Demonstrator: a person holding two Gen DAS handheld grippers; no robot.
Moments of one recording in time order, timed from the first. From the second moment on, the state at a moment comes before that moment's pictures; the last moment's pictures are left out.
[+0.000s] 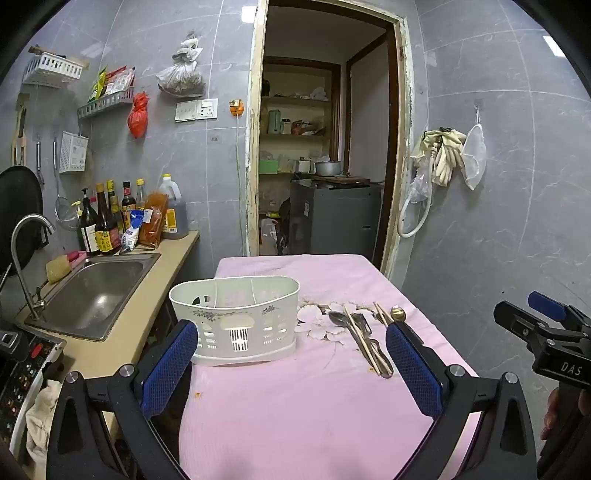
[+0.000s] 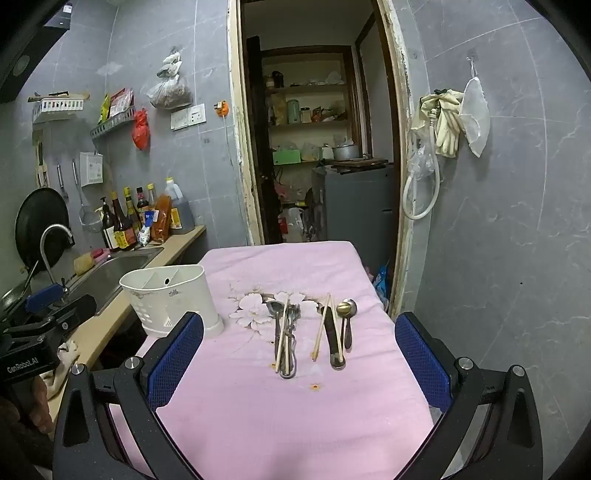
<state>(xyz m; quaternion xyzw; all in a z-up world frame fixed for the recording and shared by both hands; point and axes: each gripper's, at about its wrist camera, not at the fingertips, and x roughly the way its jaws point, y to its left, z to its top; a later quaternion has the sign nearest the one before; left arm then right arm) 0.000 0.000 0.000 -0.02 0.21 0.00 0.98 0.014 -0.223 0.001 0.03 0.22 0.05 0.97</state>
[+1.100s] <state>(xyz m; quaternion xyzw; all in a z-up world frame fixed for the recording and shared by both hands) -0.001 0.001 0.000 -0.02 0.21 0.00 0.98 0.008 -0.221 0.003 0.03 0.22 0.05 0.97</state>
